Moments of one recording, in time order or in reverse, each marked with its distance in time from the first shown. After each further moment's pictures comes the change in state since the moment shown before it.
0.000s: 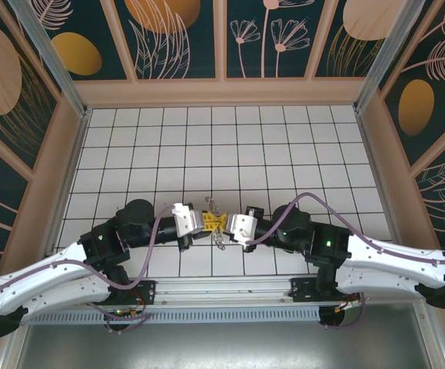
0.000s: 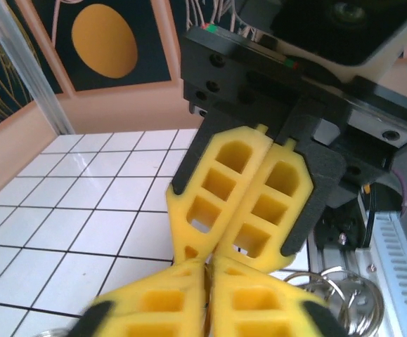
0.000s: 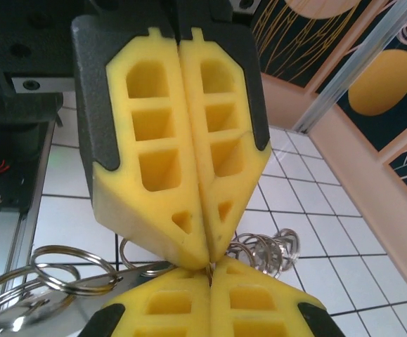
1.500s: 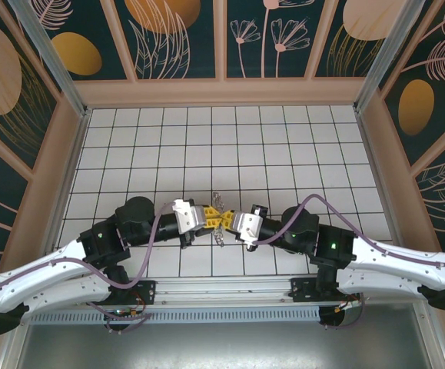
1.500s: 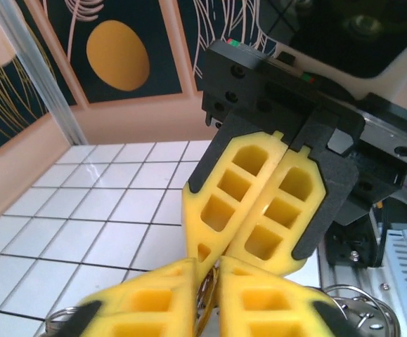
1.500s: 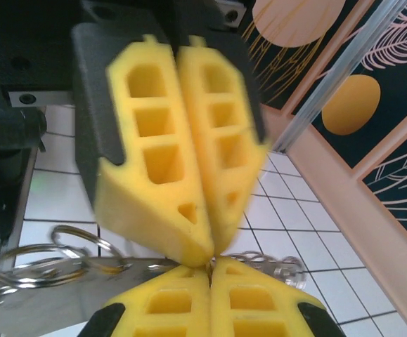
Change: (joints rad) left arm -0.013 0.025 0.058 -0.005 -0.043 -0.003; right arm 0.006 -0.053 -0.032 0.072 0.029 -0.008
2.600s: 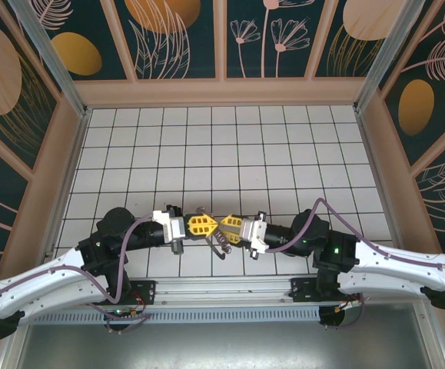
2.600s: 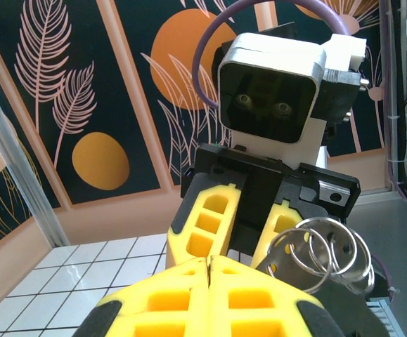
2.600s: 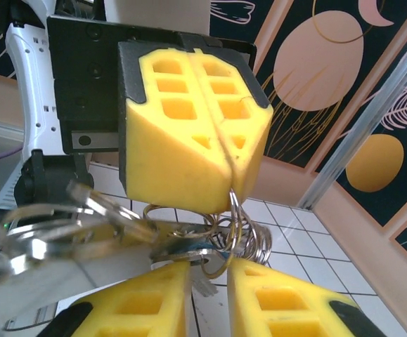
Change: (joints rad) left arm 0.003 -0.115 -0.156 0.354 0.168 -0.029; right arm 0.028 -0.061 -0.076 0.167 -0.121 0.037
